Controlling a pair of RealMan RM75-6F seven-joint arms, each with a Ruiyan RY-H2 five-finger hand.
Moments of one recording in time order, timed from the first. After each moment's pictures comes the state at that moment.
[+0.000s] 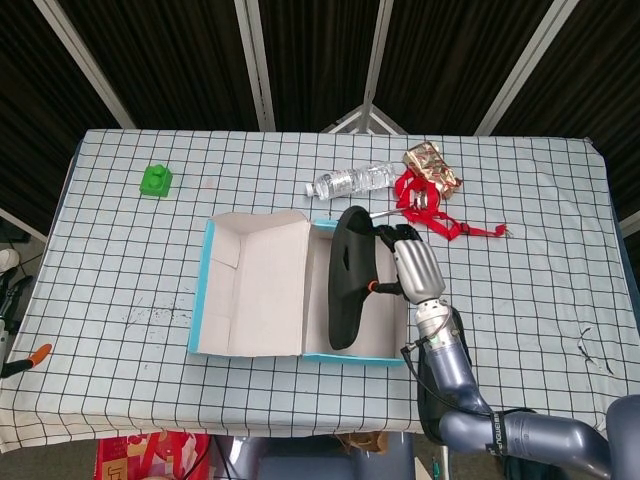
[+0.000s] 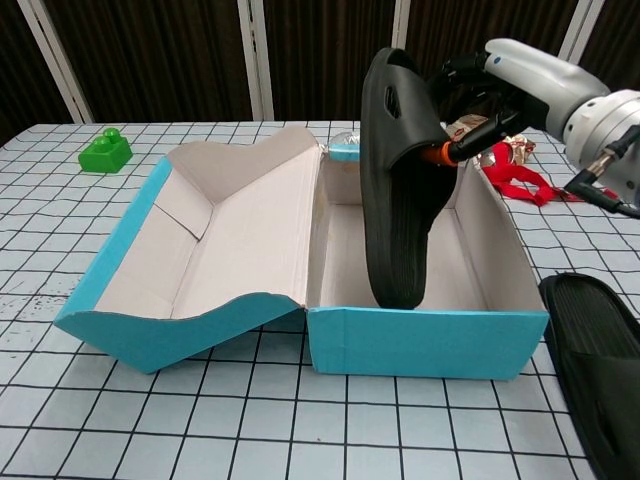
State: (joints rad) left arm -0.06 -1.06 -0.06 -1.69 1.44 1.50 0.09; right arm 0.72 -1.57 0.24 -1.64 -1.01 1.28 -0.15
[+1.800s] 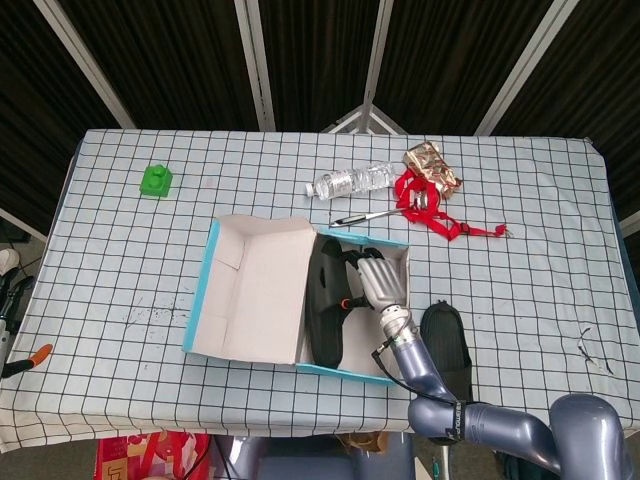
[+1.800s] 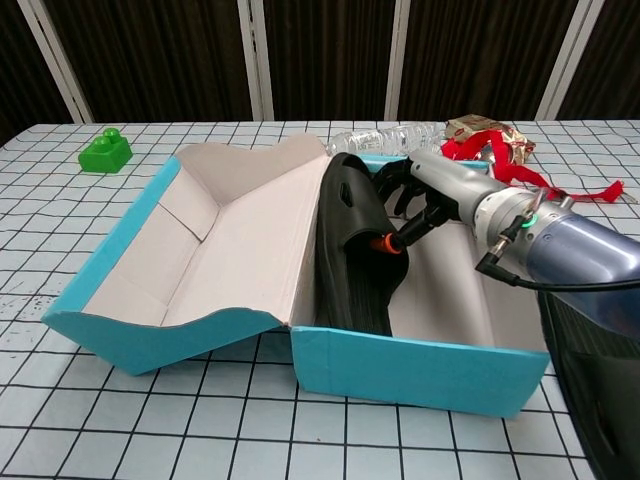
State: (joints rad) left arm -0.06 -1.06 -0.06 -1.68 1.45 1.51 0.09; right arm 0.76 -1.80 0.28 -1.34 -0.95 1.02 -0.19
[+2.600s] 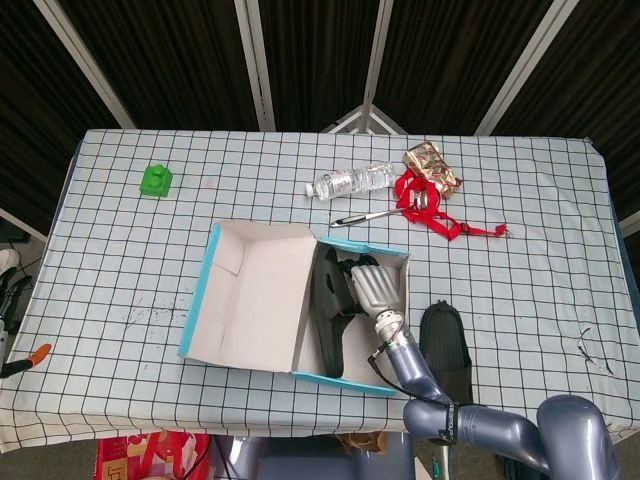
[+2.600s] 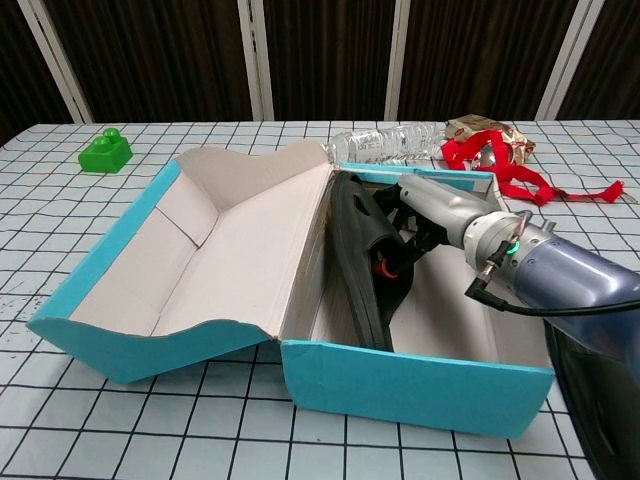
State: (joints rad) left arm -0.06 -1.06 -0.06 -1.68 1.45 1.51 0.09; right arm 0.77 -1.86 0.26 -1.27 -0.98 0.99 -0.23
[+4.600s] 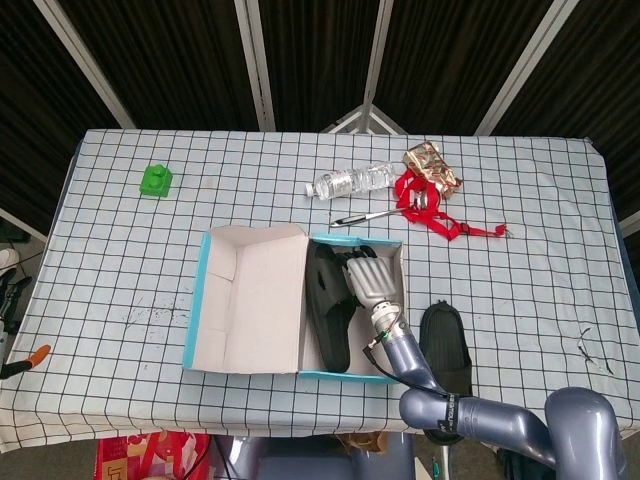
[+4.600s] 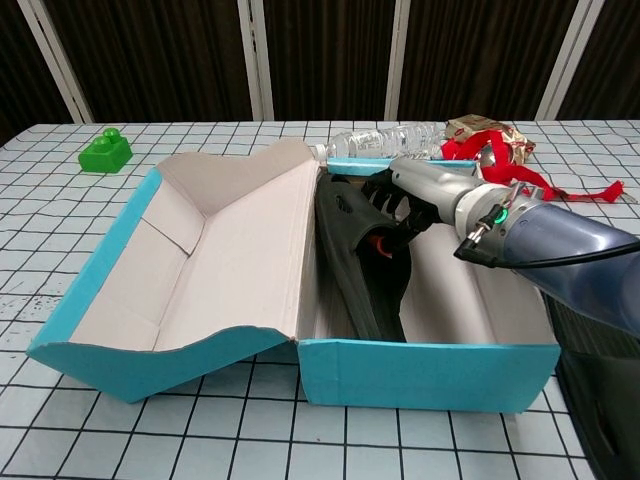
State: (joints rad) left arm -0.06 -1.06 -0.06 -1.69 1.45 1.51 0.10; right arm 0.81 -1.80 0.33 -1.37 -0.83 0.97 -0.43
